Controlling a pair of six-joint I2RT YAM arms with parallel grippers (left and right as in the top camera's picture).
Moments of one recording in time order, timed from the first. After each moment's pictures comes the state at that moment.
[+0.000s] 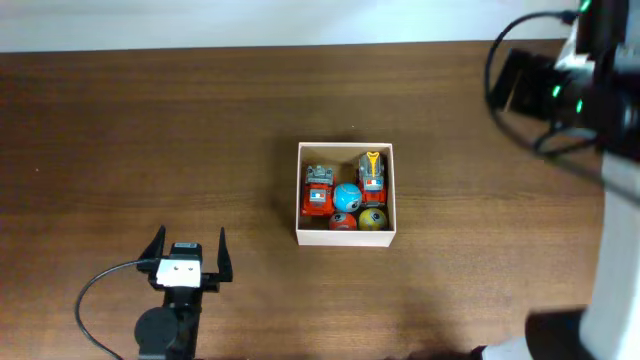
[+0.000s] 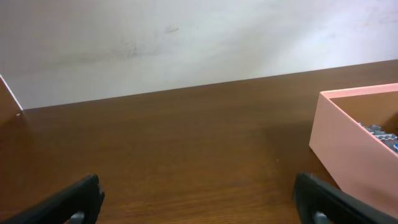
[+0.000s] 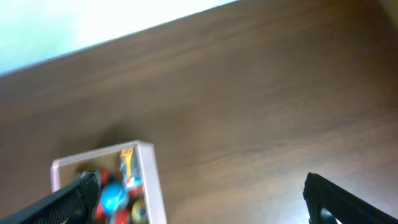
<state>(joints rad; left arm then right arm) -0.05 0.01 0.01 -0.08 -0.03 0.11 0.08 1.64 2.36 -1.62 0.14 0.33</state>
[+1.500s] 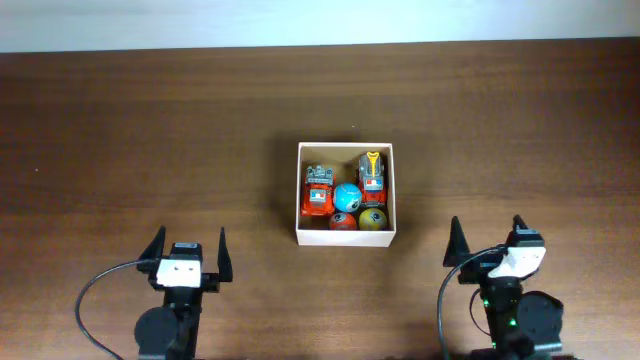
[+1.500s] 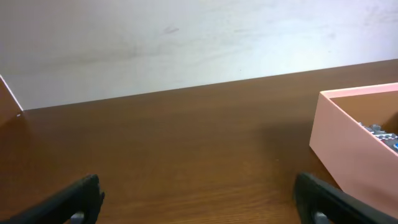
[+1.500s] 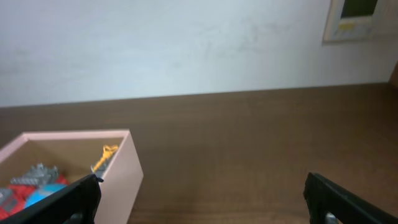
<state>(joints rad) -0.05 0.01 0.01 -0.08 -0.03 0.12 0.06 0.04 0.15 -0.20 0.04 0.09</state>
